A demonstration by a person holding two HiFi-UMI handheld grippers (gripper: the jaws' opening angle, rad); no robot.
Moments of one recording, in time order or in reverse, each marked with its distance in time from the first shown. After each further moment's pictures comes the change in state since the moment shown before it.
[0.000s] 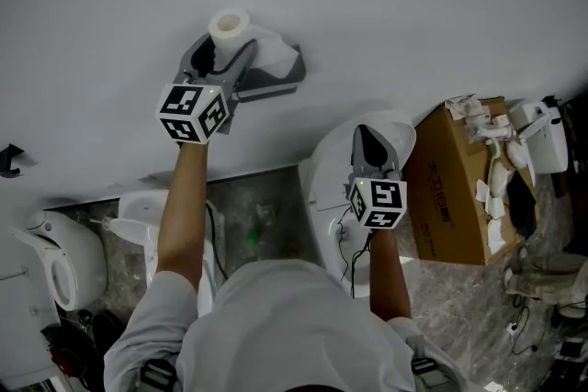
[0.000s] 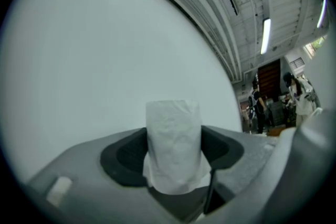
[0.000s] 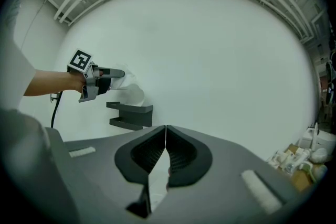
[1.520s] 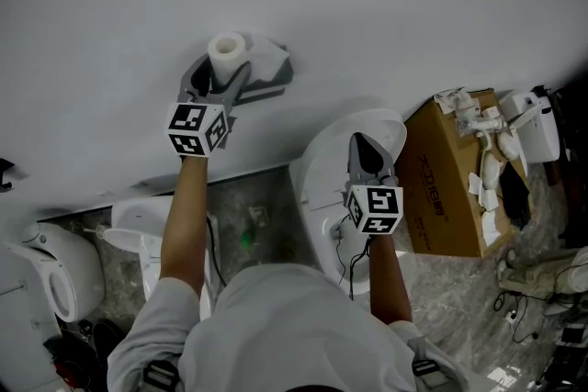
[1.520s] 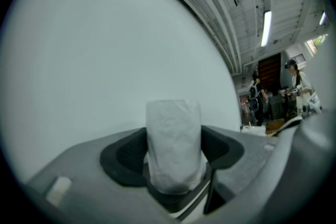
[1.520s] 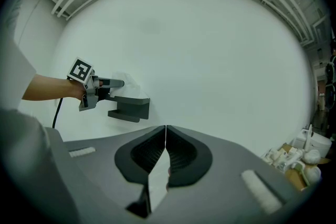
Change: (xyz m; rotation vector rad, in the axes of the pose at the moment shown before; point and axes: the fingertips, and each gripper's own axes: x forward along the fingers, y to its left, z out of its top) left arm 0.008 -0.002 -0.066 0.009 0.081 0.002; right arm -0.009 -0.010 -0.017 -0.015 0.054 -0.029
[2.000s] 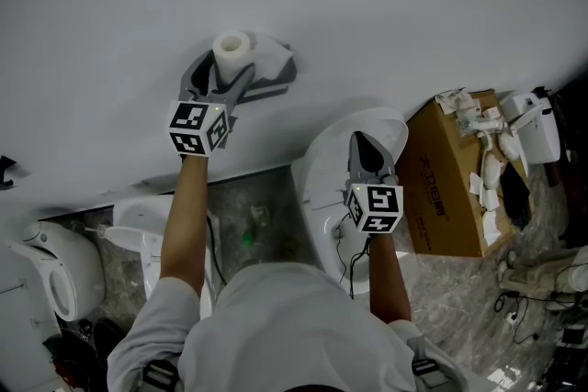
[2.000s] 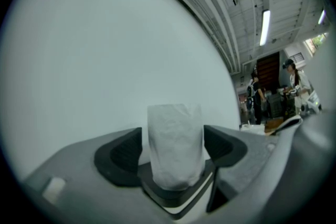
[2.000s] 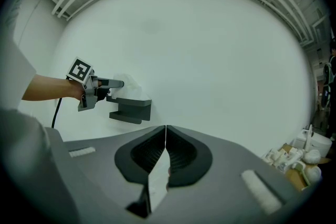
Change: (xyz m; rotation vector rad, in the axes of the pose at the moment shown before) left arm -0.007 0.000 0.004 0.015 0.010 -0.009; right arm -0.002 0.007 0.004 0.001 -0.009 -0.001
